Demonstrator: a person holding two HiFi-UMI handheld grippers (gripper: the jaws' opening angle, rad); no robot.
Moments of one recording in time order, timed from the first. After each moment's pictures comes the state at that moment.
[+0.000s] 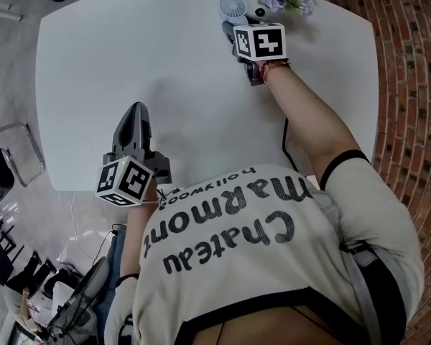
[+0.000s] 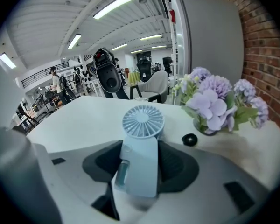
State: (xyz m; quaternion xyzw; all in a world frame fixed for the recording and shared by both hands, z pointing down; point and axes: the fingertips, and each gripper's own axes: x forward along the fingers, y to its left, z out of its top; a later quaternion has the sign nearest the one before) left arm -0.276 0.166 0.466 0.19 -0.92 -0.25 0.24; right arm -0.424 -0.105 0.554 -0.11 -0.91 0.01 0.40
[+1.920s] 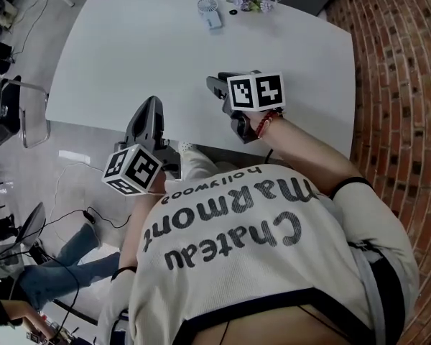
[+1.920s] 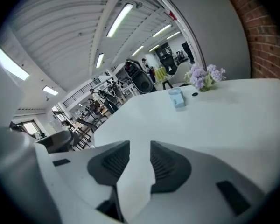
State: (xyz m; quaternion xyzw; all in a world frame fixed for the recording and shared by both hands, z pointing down) left arm -0.082 0.037 0.368 0.14 -0.95 -0.26 0.13; right arm -0.145 -0.103 0.452 -0.32 -0.85 0.14 0.41
